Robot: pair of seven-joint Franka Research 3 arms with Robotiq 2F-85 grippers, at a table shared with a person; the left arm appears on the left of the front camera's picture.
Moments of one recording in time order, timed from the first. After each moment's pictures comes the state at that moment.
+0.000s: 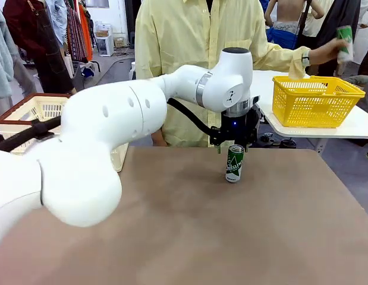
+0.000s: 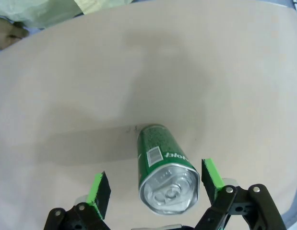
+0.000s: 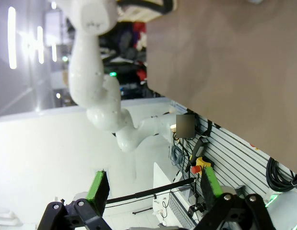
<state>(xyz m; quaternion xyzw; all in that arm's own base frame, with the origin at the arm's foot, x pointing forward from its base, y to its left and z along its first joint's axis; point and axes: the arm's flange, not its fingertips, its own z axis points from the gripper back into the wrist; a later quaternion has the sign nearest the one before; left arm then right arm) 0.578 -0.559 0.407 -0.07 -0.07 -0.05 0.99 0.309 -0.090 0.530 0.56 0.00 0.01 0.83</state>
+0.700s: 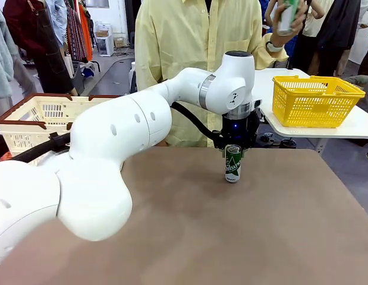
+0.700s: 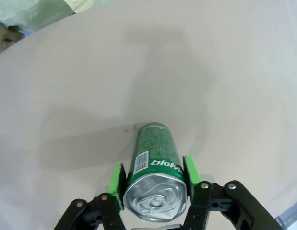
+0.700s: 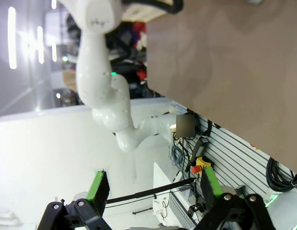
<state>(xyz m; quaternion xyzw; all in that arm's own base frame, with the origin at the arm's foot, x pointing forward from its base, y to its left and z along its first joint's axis) 0.577 -0.564 0.402 -0.06 -0.06 -0.08 0.99 0.309 -0.090 0.530 0.56 0.00 0.01 0.83</state>
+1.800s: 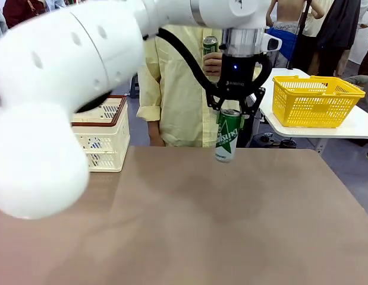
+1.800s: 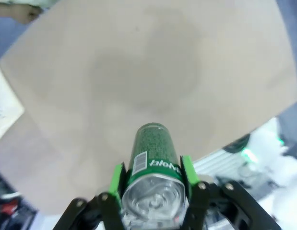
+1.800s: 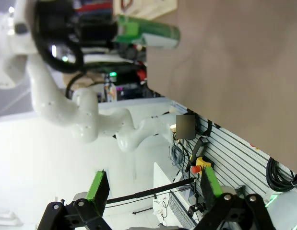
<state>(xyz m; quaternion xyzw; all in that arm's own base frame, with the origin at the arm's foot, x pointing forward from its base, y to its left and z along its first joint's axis) 0.464 -0.516 0.602 -0.01 0.01 -0.21 0.98 0.309 -0.090 0.530 0.56 0.01 0.01 0.83</state>
